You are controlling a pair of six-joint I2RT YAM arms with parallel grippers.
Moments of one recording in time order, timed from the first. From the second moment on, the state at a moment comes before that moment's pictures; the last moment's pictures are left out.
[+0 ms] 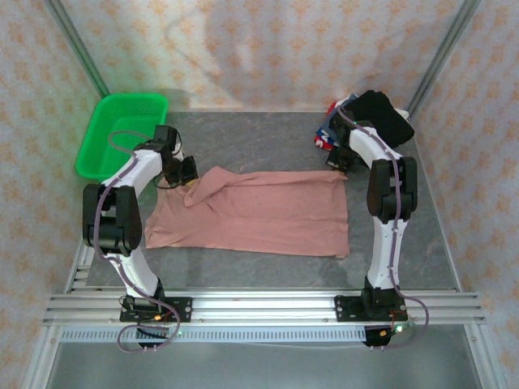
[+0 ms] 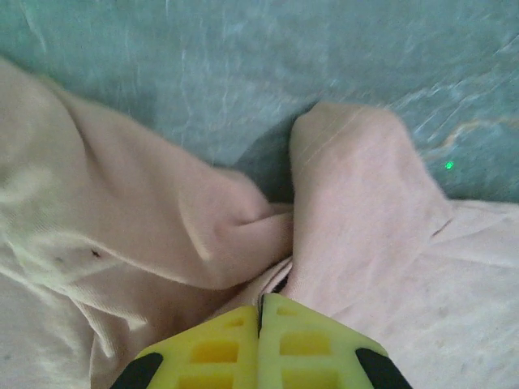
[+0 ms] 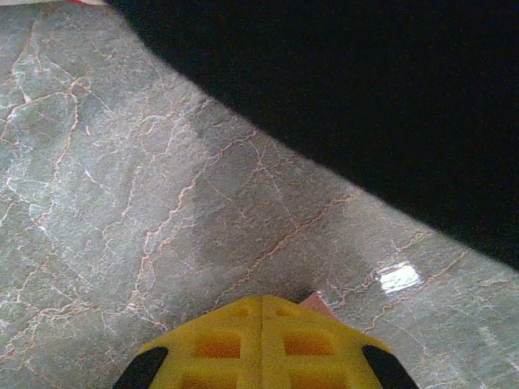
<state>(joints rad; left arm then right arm) 0.02 1.78 1.33 -0.73 0.30 -0.47 0.10 2.17 1.76 -0.99 0.06 0.56</state>
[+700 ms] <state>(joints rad) 0.07 2.03 1.97 -0.90 0.11 -0.26 0.05 2.17 1.99 -1.01 0.06 0.49</state>
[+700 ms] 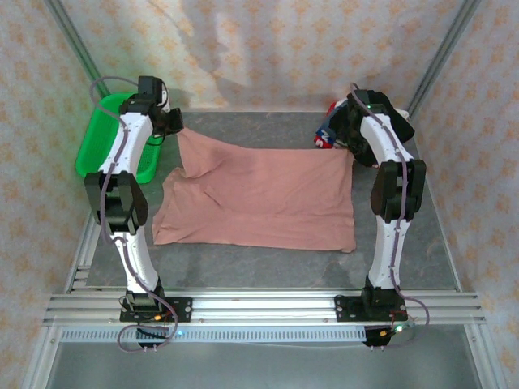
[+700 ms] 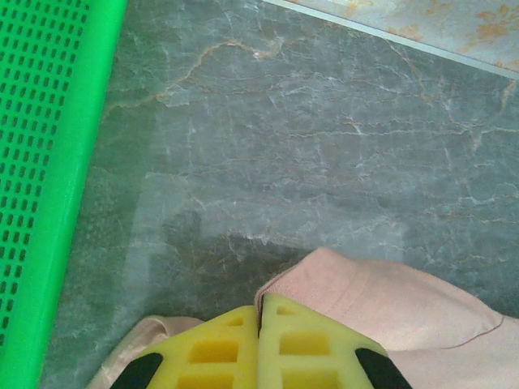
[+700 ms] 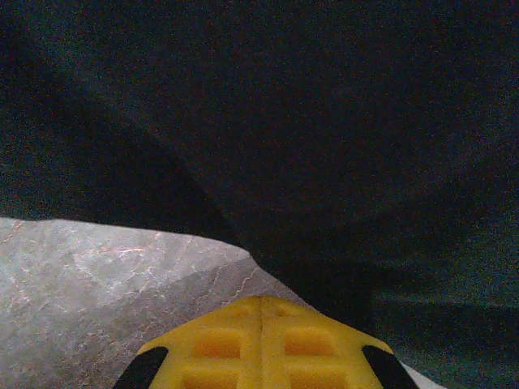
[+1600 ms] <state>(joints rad) 0.07 2.08 2.10 -0.93 0.06 -0.15 0.05 2.16 1.97 -0.99 0.07 0.43</state>
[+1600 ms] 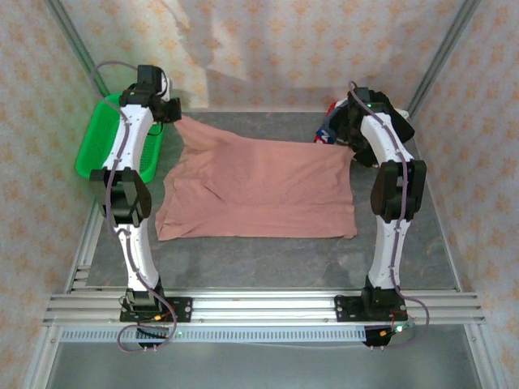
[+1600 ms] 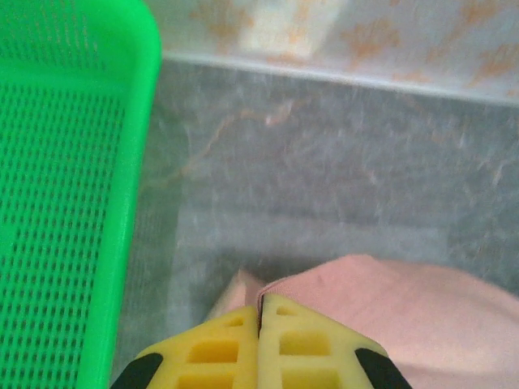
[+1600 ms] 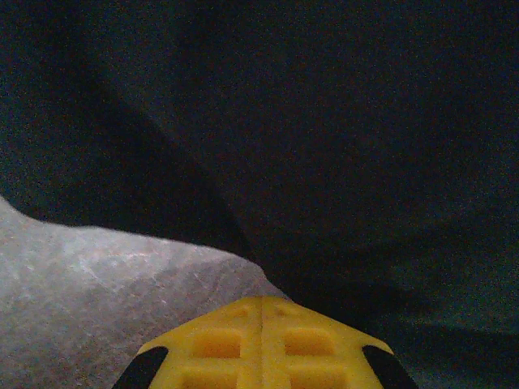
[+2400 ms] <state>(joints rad) 0.09 1.62 1.23 -0.81 0.00 -0.26 0.07 1.80 1.30 -0.80 0.08 0.52</state>
